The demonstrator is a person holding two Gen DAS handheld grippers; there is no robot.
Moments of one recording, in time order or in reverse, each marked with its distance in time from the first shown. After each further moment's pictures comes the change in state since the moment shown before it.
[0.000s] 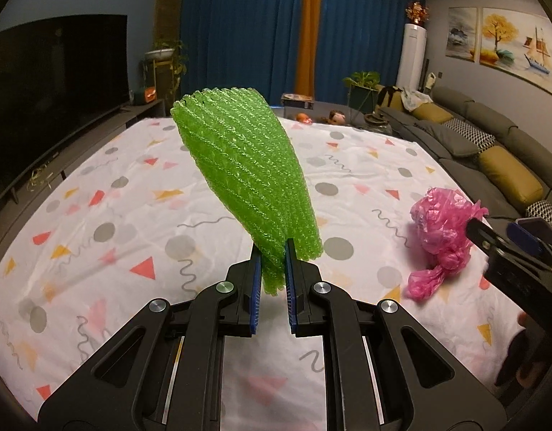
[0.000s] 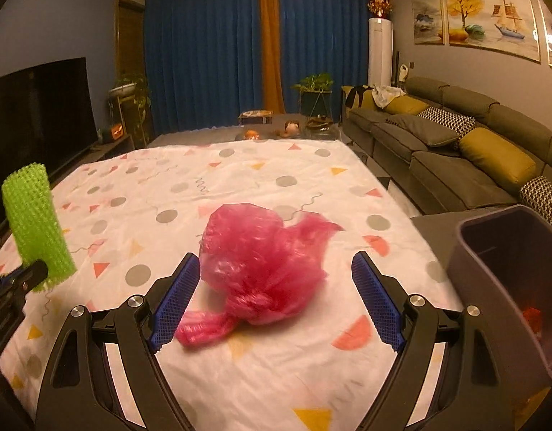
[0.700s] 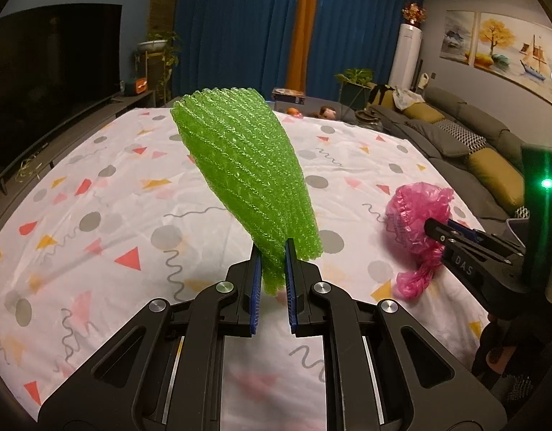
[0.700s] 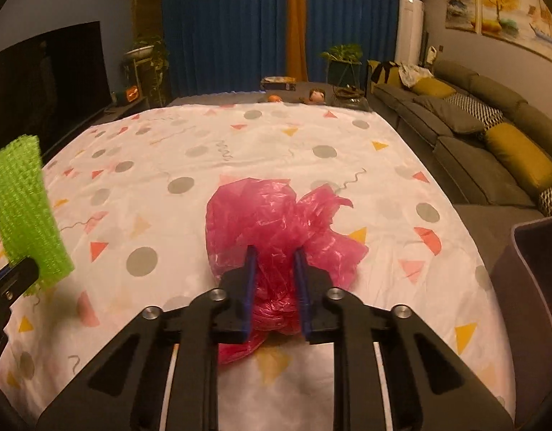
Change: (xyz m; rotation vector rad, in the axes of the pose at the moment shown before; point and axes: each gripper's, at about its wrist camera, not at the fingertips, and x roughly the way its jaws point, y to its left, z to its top) left arm 0.004 0.001 -0.005 -0.018 0.018 -0.053; right arm 0.033 0.024 -0.004 -0.091 0.104 0.056
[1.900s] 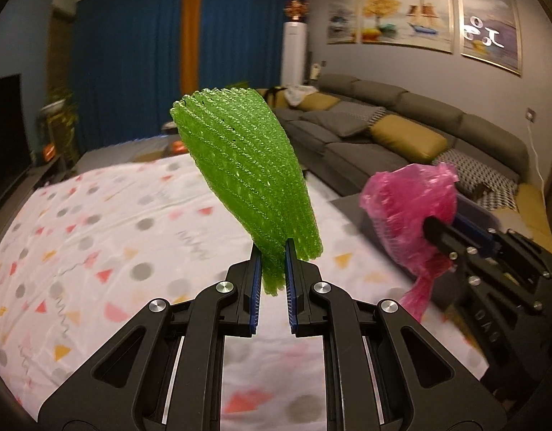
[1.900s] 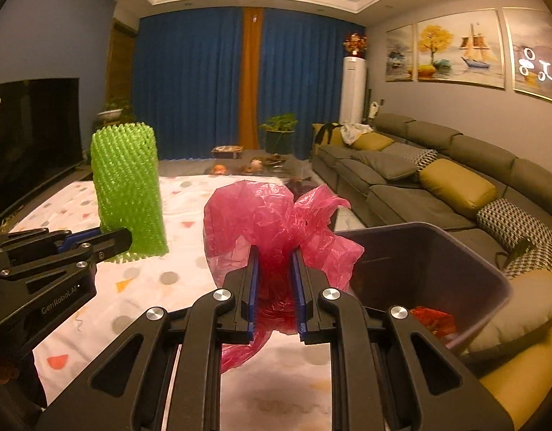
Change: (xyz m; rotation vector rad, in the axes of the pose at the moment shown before) left arm -0.077 -0.175 -0.008 0.316 -0.076 -0.327; right arm -0.179 -0.108 -0.055 0.079 -0.269 -0.193
